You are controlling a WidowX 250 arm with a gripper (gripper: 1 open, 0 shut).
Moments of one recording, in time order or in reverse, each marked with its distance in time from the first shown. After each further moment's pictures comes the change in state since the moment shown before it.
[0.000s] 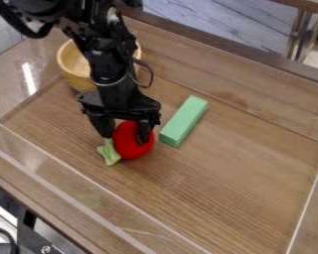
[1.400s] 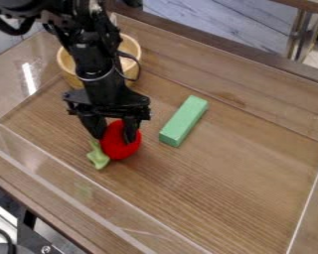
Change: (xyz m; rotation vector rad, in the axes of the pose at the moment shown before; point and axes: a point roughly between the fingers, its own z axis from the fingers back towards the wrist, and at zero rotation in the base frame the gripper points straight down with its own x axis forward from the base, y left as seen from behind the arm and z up) arm -0.006 0.005 0.011 -0.028 0.007 0.025
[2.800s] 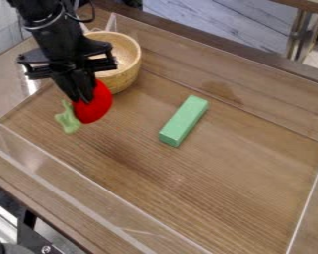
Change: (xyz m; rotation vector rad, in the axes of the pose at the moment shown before) arm 0.008 0.042 0.062 -0.057 -0.071 0.198
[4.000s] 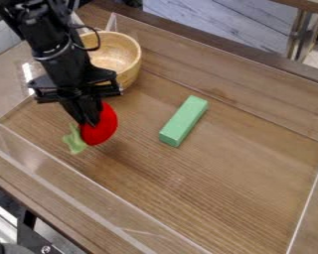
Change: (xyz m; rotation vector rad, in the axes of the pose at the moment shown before) arm -0.012 0.000 -0.025 -0.034 0.033 -0.059
